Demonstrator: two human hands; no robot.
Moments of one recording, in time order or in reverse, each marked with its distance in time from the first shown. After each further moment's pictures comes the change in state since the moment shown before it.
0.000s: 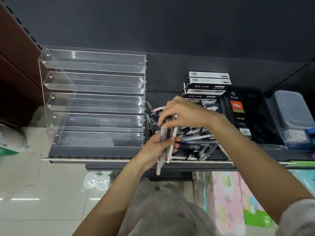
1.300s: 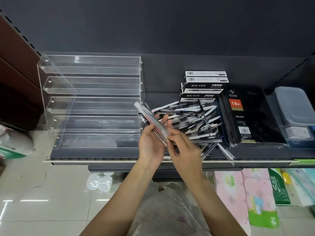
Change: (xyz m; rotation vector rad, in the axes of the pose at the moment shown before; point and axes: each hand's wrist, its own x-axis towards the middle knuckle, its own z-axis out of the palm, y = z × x) left_hand 0.011 0.006 0.024 -0.826 0.179 0.137; right_hand -0.054 -0.057 0.115 -0.123 1.023 0.310
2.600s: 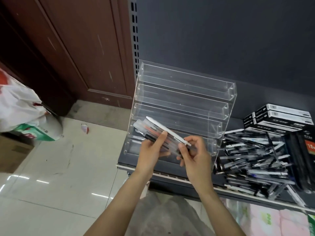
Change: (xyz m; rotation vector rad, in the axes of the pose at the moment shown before) left_hand -0.049 0.222 -0.097 0.715 0.262 0.299; right_hand 0.056 -0.167 0.141 0.583 -0.288 0.618
